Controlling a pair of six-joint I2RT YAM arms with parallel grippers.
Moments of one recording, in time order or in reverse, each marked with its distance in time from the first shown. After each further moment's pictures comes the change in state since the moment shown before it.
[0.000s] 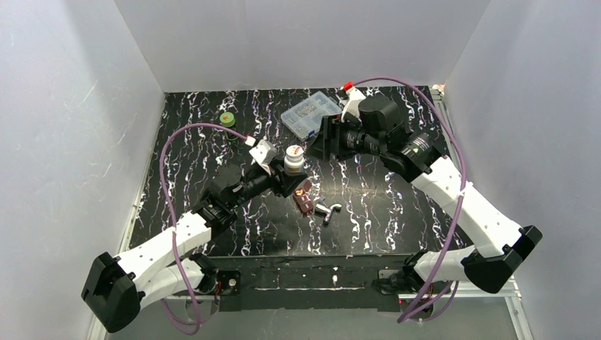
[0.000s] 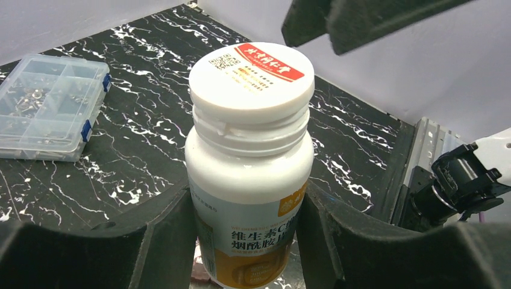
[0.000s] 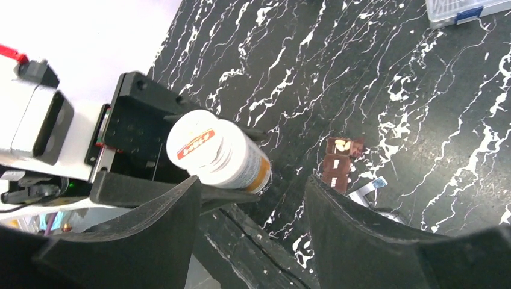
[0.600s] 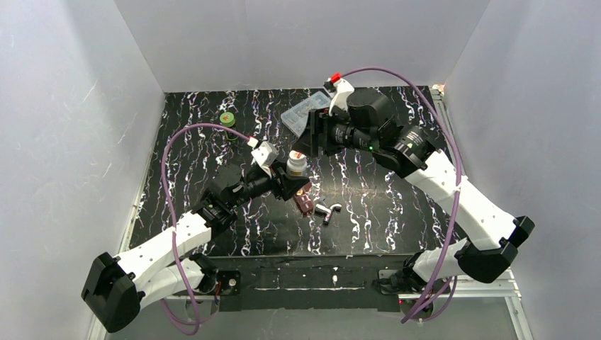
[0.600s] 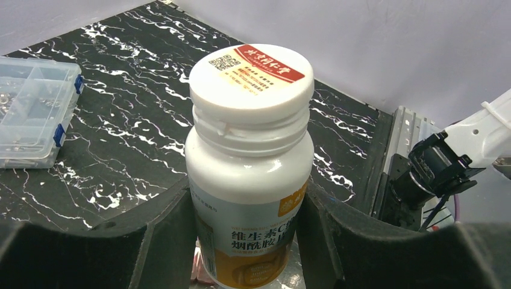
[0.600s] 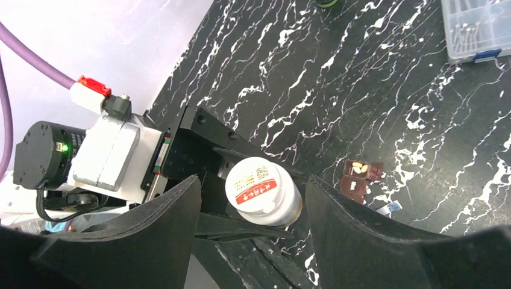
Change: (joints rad) left arm 0.004 0.000 0.001 0.002 0.081 -0.013; right arm 0.102 0.066 0.166 -0.033 0.074 -0.002
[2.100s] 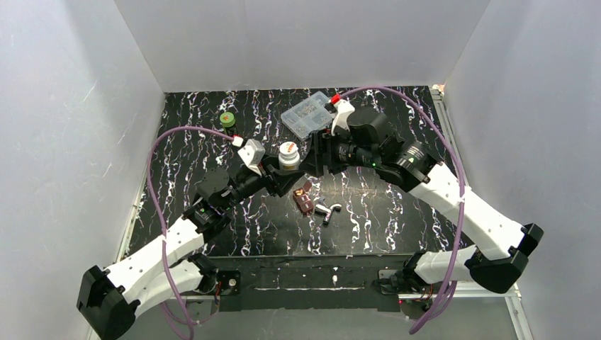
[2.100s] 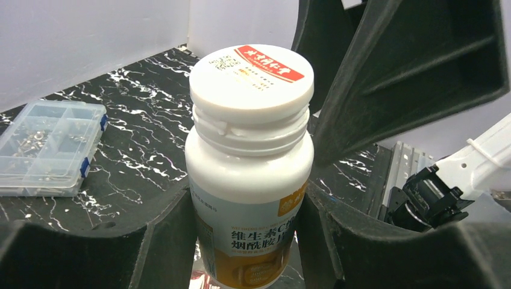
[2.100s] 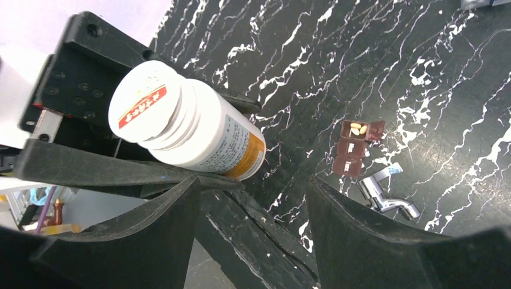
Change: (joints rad) left arm 0.006 -0.088 0.009 0.030 -0.048 -0.027; right arm 0.042 -0.081 -0.178 -0.005 0.002 0.000
